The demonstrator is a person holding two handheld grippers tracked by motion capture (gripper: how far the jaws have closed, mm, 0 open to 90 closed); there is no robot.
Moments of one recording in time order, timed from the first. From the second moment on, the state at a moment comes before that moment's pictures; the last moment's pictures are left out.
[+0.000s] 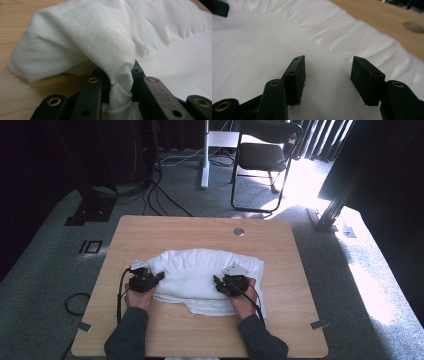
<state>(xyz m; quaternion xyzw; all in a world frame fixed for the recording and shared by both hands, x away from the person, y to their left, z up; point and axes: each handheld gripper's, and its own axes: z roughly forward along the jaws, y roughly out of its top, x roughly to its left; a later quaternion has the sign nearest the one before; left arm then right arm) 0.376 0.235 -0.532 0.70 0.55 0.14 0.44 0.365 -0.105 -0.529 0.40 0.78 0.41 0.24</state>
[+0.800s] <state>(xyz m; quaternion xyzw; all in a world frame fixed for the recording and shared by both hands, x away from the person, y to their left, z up) 0.369 0.169 -0.434 0.72 0.41 0.12 0.55 0.382 -0.054 -0.550 0.41 0.81 0.40 0.16</state>
